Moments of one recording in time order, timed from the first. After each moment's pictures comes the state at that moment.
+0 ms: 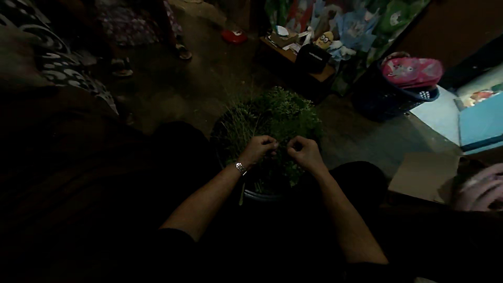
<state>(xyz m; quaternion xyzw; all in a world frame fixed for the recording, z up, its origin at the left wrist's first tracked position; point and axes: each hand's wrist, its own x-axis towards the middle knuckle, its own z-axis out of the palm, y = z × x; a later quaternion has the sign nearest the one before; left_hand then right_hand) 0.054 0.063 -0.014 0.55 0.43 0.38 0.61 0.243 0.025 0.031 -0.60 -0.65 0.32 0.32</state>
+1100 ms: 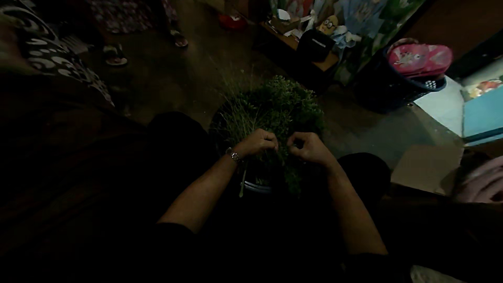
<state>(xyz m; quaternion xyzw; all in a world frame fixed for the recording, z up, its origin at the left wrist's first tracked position) 0.037 0.066 -0.001 0.75 0.35 0.24 0.51 0.261 0.029 0.032 -0.53 -0.74 0.36 0.21</state>
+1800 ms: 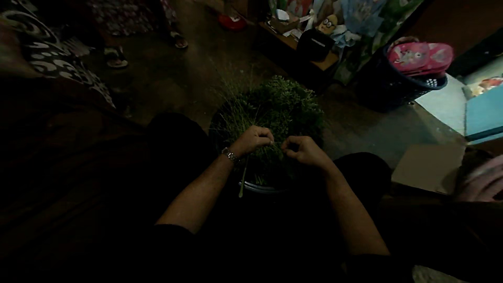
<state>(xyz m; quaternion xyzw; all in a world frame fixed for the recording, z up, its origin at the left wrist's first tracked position) 0.029 0.074 -0.007 0.73 0.35 0.30 0.50 0.256 0.027 0.029 -0.51 -0.75 0.38 0.18</state>
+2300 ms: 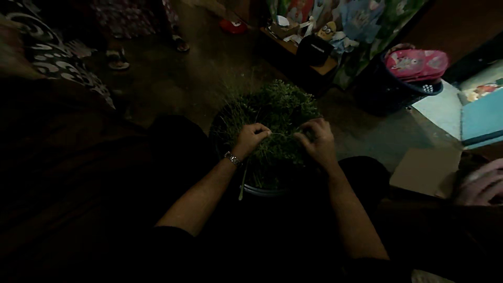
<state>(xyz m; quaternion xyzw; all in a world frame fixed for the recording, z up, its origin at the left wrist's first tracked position) 0.036 0.070 -0.005 0.67 0.47 0.40 0.43 0.275 0.037 0.015 -0.50 -0.77 0.03 0.40</state>
